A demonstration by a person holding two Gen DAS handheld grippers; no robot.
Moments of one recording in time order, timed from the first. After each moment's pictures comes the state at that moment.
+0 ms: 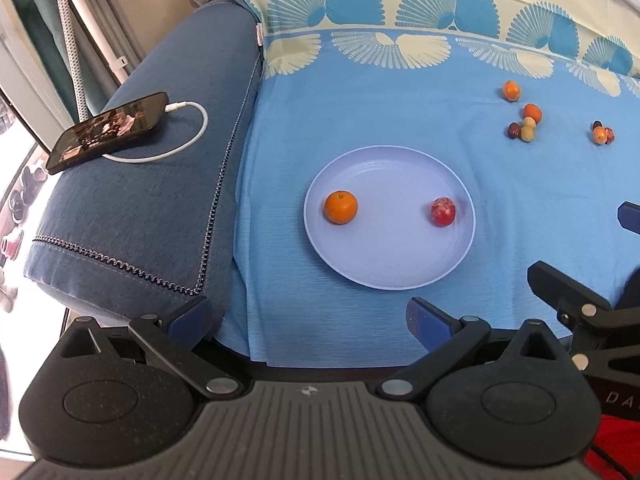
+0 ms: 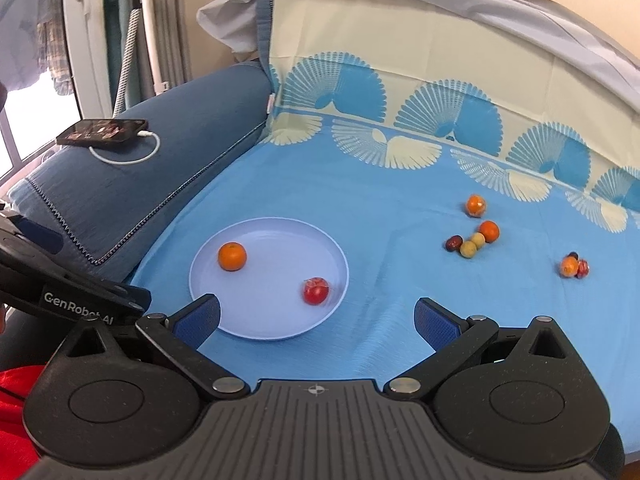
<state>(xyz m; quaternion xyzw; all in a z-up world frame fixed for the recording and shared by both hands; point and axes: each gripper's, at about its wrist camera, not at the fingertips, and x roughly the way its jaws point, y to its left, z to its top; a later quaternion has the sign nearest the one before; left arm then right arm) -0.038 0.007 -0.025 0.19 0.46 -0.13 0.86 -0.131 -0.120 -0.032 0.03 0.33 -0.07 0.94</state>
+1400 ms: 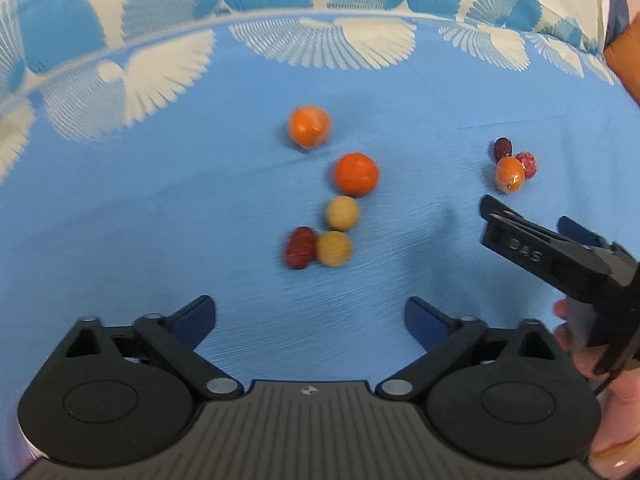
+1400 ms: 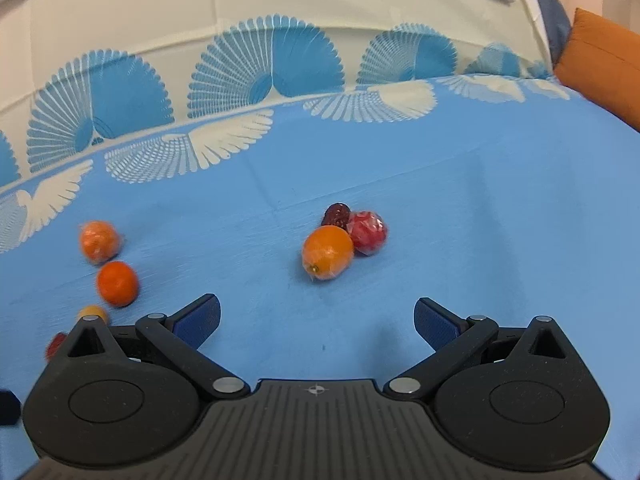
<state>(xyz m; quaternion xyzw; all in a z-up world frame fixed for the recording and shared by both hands) 0.105 -0.331 -0.138 0.20 0.51 -0.33 0.77 -0.039 -0.468 -0.178 0.19 0.30 -0.39 0.85</state>
